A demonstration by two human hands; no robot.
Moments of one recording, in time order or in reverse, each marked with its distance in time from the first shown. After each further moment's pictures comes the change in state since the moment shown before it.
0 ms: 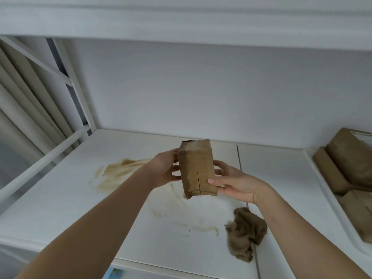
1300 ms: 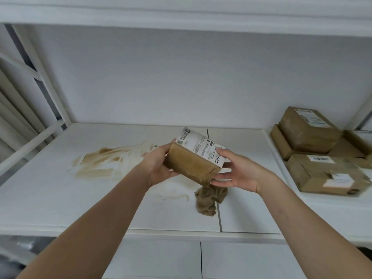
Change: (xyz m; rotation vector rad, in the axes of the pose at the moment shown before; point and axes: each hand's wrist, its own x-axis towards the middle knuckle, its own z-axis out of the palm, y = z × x) left_hand -0.048 -0.037 0.077 -0.267 0.011 -0.110; right_hand -0.125 0.010 -0.013 0.062 0.371 0.041
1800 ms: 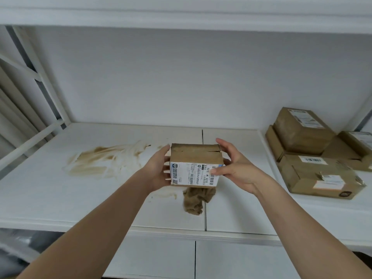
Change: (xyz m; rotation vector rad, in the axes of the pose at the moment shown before) left_hand 0.003 -0.033 0.023 0.173 0.101 -0.043; right_hand -0.006 0.010 -0.033 -0.171 -0.049 -0.351
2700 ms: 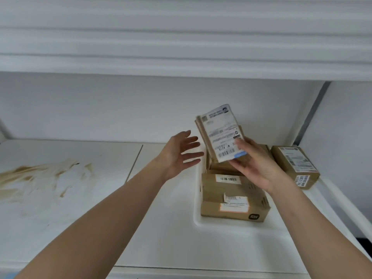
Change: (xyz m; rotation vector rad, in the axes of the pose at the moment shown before) left_hand 0.041 0.016 0.333 -0.065 -0.236 0.214; right_hand -0.048 -0.065 -0.316 0.465 0.192 -0.043
